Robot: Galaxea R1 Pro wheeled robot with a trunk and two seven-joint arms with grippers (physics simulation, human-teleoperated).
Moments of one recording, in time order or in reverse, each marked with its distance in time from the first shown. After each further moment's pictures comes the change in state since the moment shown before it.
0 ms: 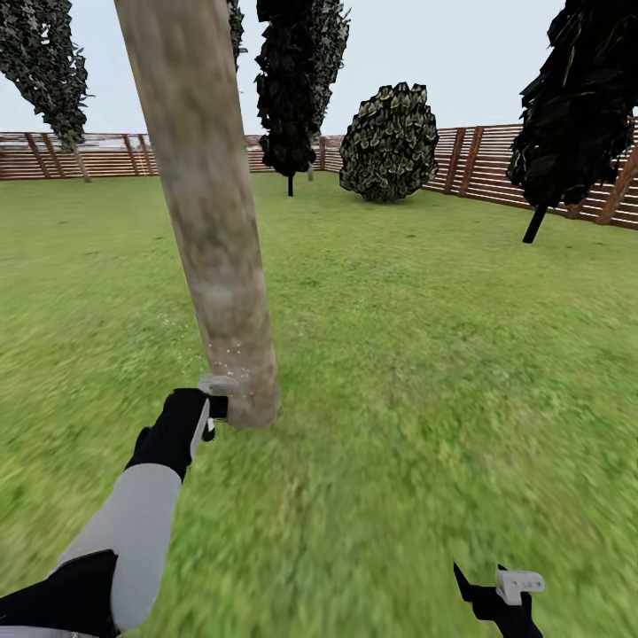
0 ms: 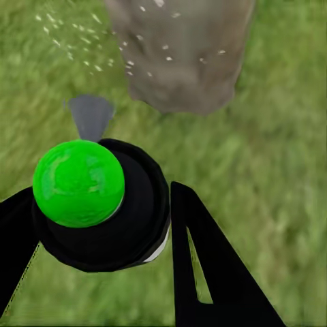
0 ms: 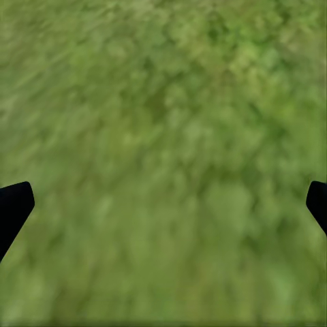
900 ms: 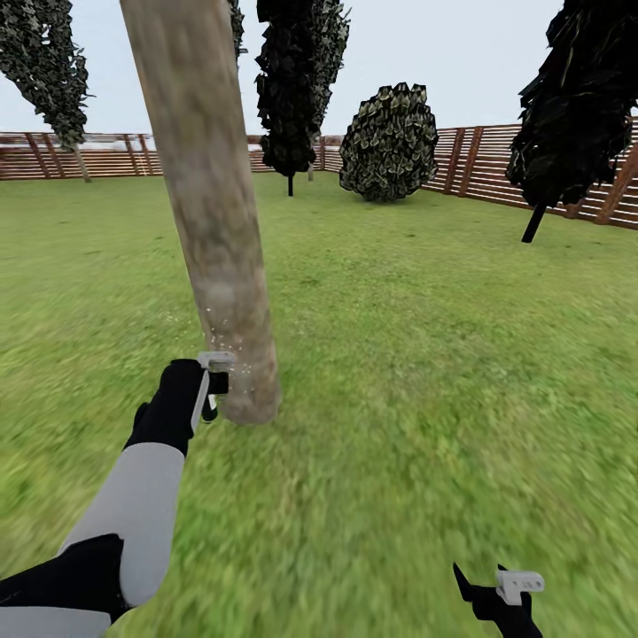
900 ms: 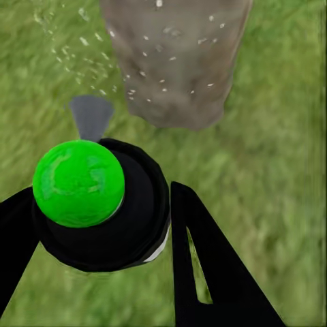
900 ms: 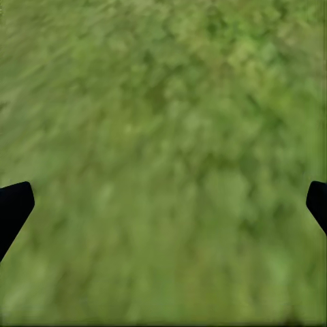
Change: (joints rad) left arm -0.066 -0.023 -0.006 -0.104 0.009 0.140 -0.003; right arm 0.000 0.000 0.000 0.000 0.000 0.000 0.001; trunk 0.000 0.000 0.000
